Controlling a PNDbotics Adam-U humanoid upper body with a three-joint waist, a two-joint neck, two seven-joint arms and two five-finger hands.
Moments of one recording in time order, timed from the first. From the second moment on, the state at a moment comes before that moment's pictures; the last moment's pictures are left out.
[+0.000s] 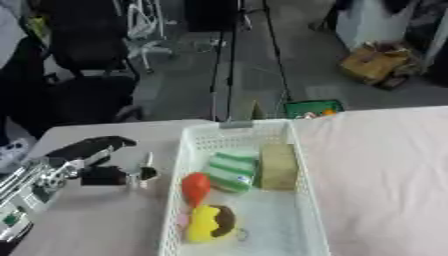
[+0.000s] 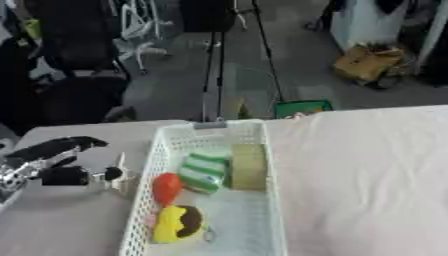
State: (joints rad) left arm -0.84 0.68 -0.39 -1.28 -0.59 0.18 -0.41; right arm -0.34 -0.54 -0.22 -1.98 0.58 -0.14 -0.83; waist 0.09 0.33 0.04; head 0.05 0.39
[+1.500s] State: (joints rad) left arm -0.82 0.50 -0.32 -1.13 -0.82 0.39 -0.30; right arm -0.32 -0.54 -0.22 -1.98 0.58 -0.13 -0.83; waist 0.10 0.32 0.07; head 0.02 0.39
